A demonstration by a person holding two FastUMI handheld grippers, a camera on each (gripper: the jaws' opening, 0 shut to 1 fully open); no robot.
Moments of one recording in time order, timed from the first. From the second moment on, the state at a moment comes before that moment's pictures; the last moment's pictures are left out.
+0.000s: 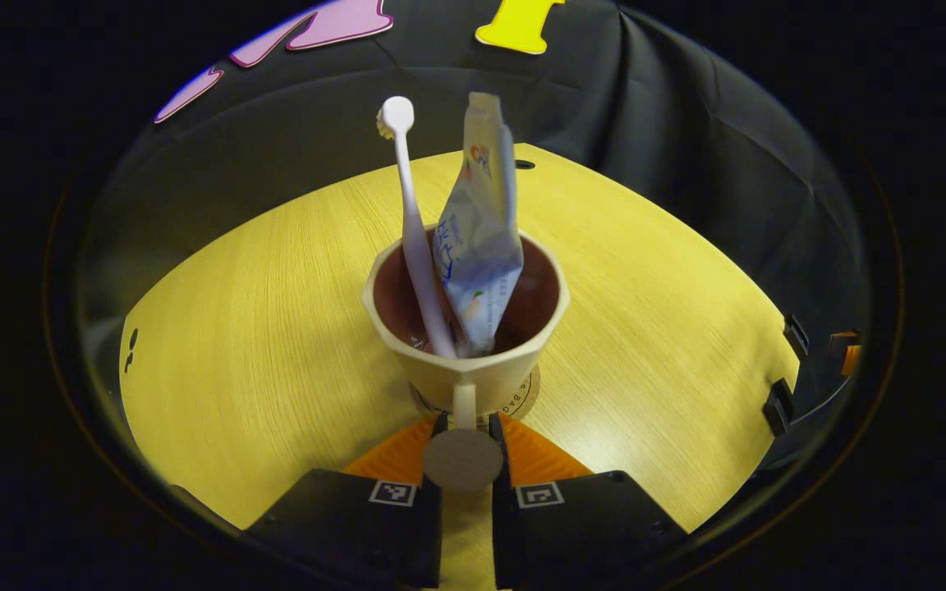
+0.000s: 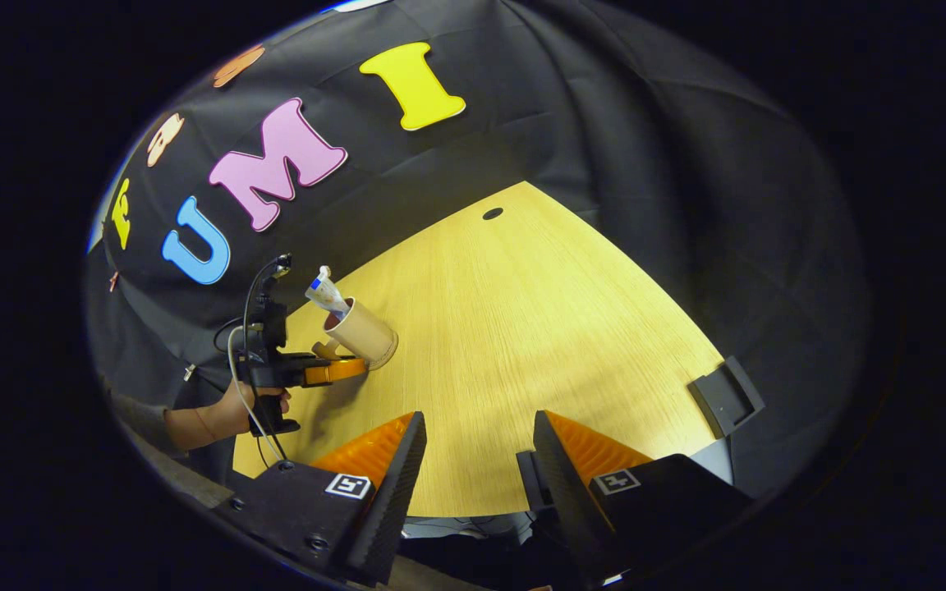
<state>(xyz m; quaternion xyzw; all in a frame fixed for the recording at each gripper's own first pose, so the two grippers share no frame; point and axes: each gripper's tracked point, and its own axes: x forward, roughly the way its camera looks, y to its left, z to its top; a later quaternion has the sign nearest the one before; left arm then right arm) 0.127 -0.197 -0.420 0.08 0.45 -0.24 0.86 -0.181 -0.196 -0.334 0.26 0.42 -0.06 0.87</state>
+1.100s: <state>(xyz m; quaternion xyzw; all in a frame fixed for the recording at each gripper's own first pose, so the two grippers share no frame) 0.062 -0.082 -0.292 0.00 0.35 -0.15 0.93 -0.094 -0.060 -0.317 0.22 0.43 0.11 0.87</state>
